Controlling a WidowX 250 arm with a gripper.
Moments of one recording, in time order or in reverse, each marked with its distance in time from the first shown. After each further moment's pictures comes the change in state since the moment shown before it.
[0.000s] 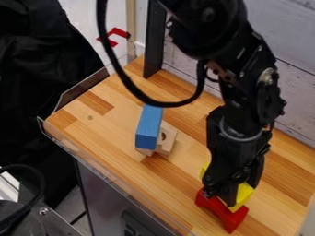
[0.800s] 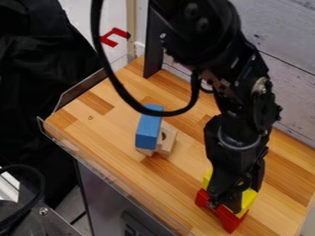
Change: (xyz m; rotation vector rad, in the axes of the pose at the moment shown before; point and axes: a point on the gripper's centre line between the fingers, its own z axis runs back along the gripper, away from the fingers) arm -0.004 0.001 -0.005 -0.034 0.030 0.093
